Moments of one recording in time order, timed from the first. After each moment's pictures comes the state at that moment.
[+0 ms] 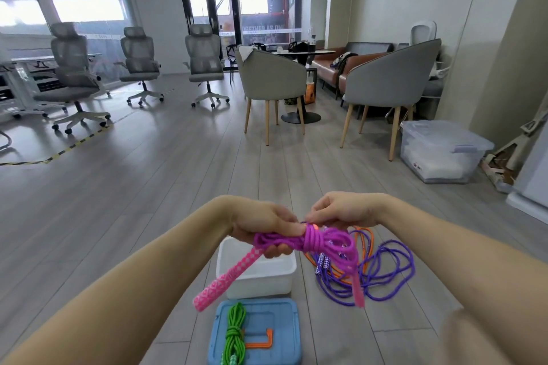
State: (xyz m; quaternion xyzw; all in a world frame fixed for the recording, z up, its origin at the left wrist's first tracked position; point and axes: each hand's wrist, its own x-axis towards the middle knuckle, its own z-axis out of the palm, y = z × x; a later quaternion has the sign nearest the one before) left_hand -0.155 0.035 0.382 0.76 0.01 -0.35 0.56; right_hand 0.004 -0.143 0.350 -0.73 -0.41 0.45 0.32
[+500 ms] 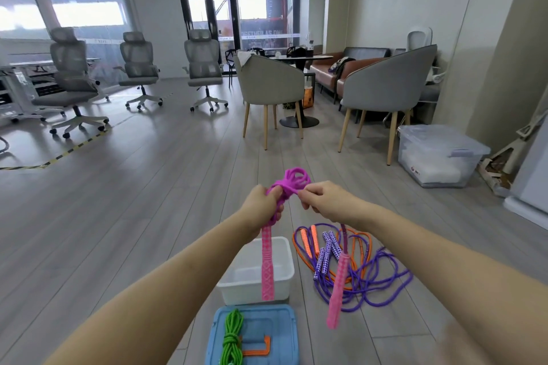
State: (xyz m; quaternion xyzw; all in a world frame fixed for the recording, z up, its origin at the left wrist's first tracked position) left_hand -0.113 0.030 0.346 0.73 0.23 0.12 0.64; right_hand -0.015 -0.128 0.364 -0.82 -0.40 0.17 0.37
